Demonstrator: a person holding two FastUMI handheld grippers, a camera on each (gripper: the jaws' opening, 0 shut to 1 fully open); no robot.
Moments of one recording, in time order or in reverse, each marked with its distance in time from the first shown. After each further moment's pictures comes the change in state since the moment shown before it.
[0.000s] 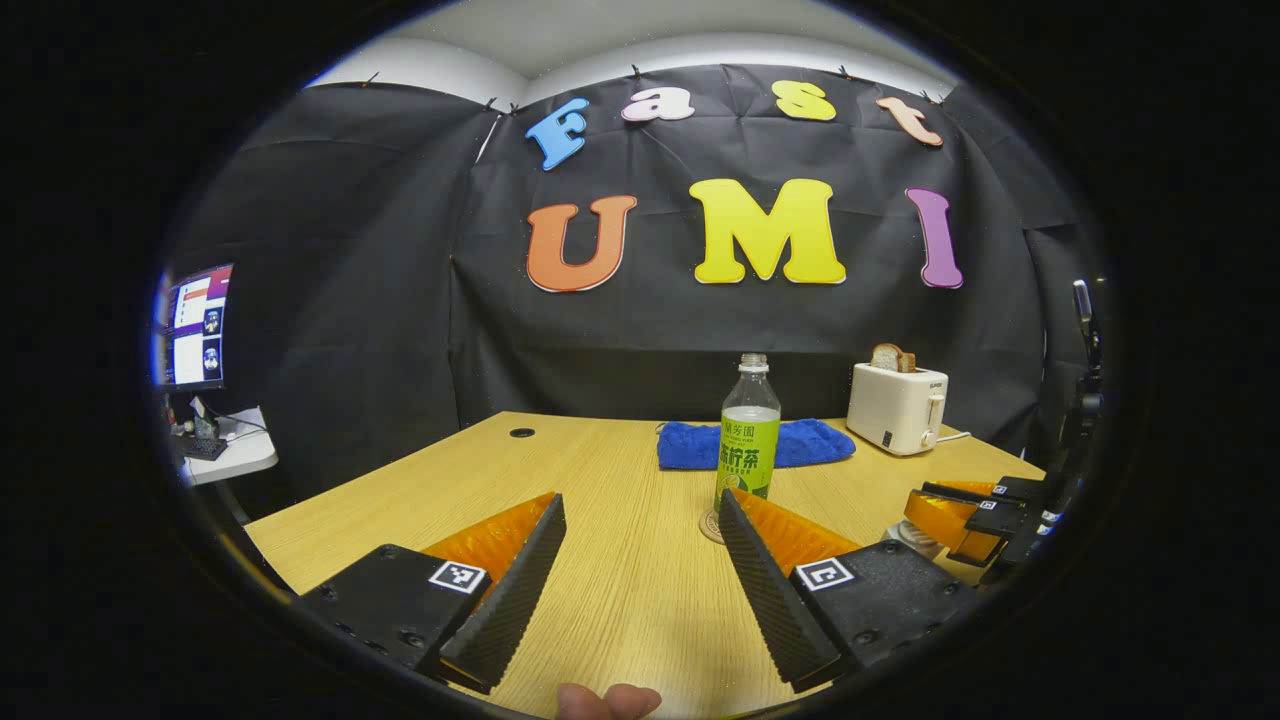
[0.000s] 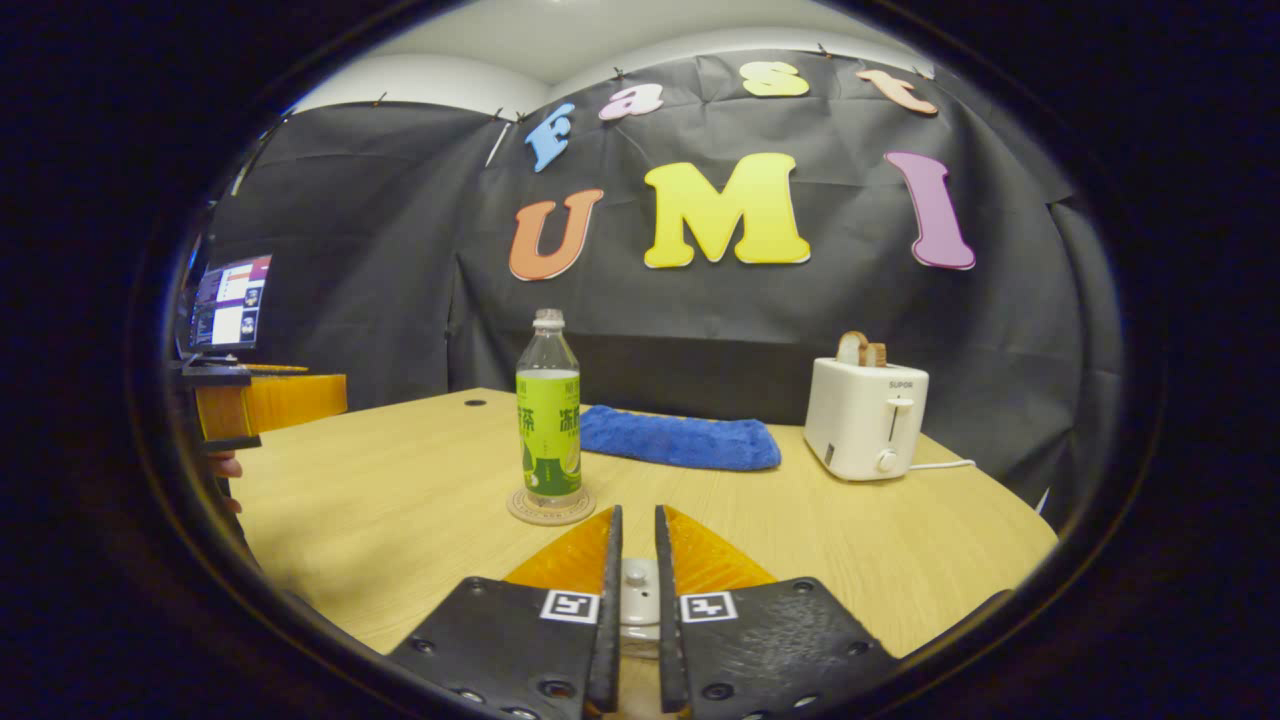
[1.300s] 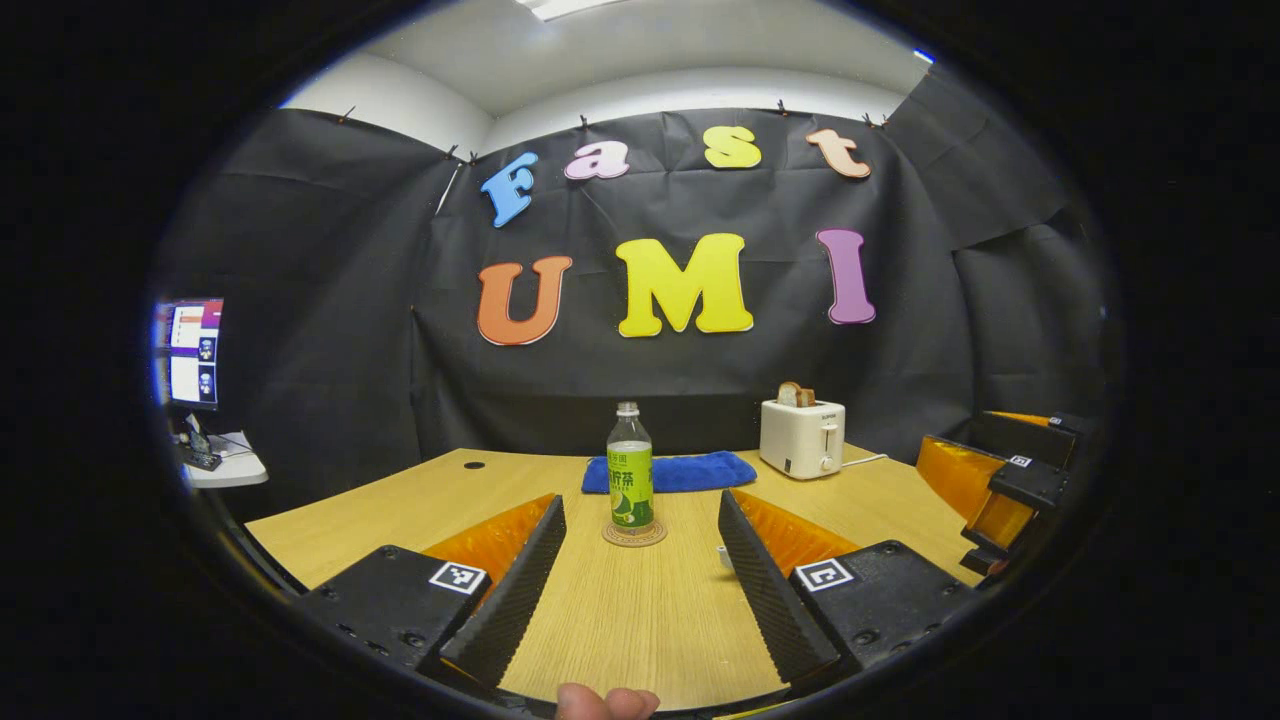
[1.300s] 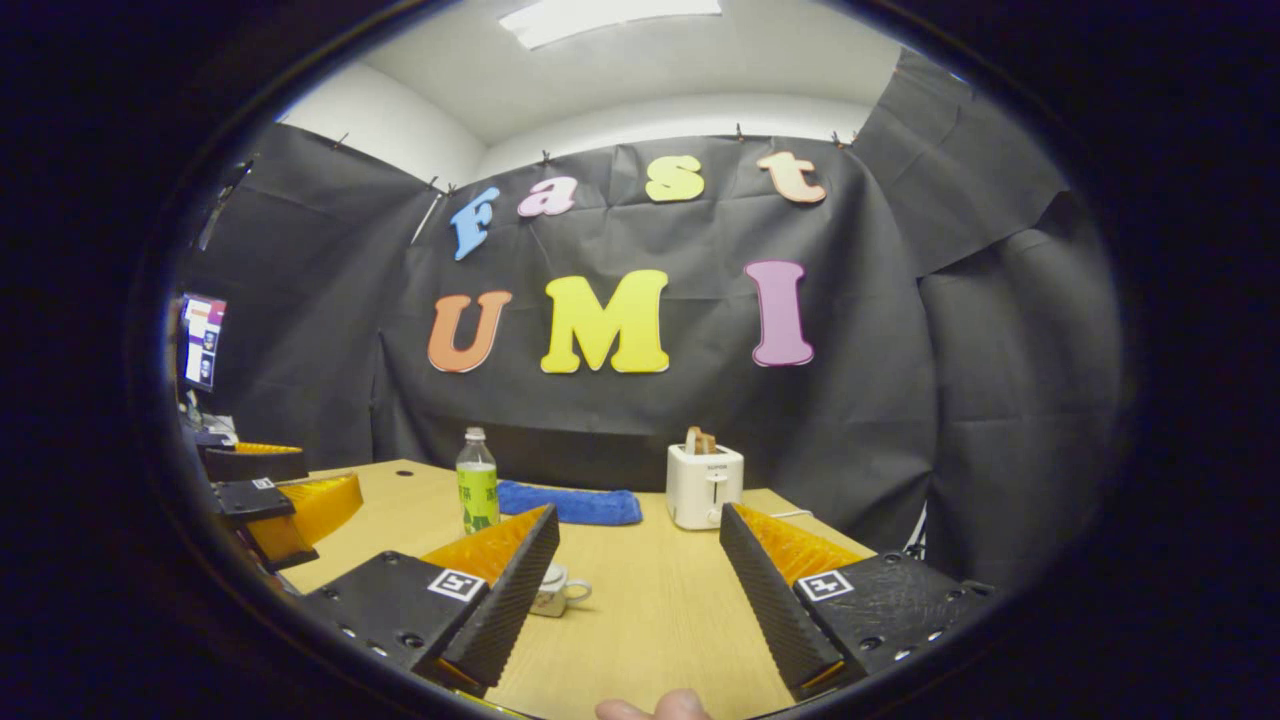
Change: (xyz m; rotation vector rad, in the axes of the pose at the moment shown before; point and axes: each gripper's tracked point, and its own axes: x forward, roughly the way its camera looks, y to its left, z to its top) left arm -0.110 -0.096 0.032 0.039 -0.134 -0.120; right arm -0.192 -0.059 0.072 0.025 -0.233 -0.287
